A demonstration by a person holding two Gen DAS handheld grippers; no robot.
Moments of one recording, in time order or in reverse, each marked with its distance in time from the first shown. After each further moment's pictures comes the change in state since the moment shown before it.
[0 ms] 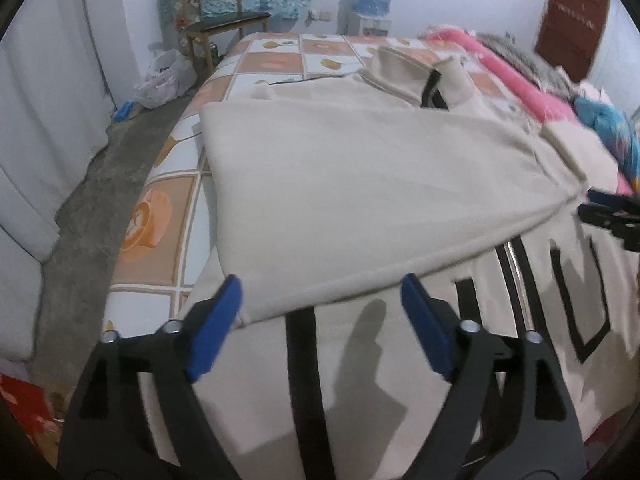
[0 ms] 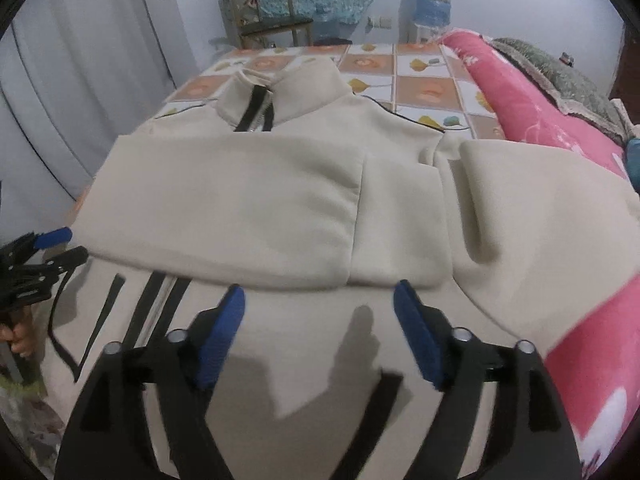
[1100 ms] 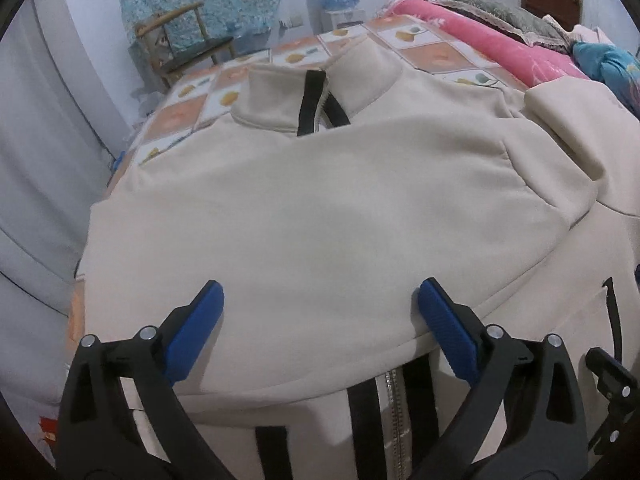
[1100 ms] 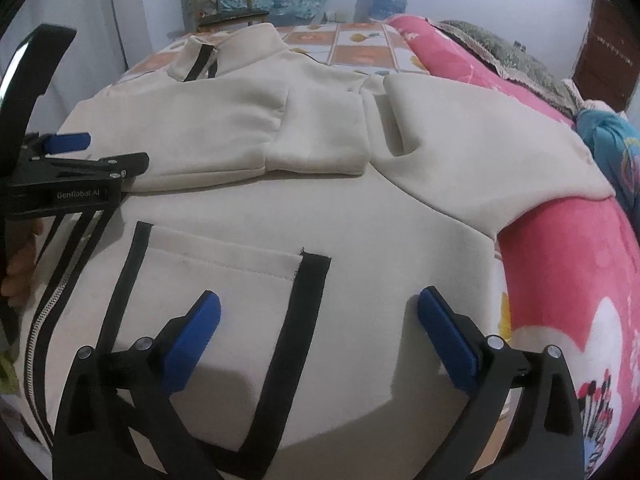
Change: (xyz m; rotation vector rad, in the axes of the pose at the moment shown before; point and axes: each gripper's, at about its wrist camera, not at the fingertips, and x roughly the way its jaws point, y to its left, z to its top) left arm 0.060 -0.144 0.056 0.149 -0.014 0.100; right arm 0.000 -0.021 -0.068 0.038 0.013 -0.183
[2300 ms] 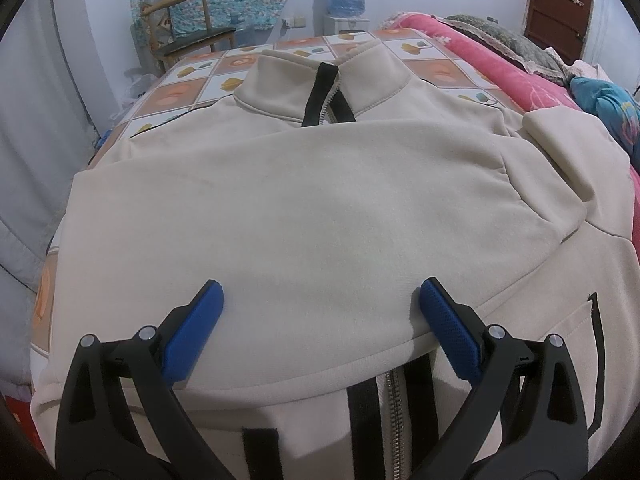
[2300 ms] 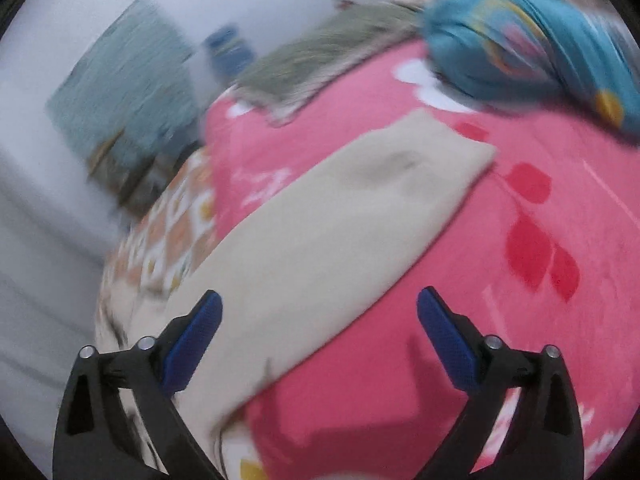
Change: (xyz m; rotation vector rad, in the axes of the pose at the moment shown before) left arm 0.007 0.017 -0.007 -0.099 -0.026 -0.094; right arm -0.019 -0.342 0.076 0.735 -0.106 0.143
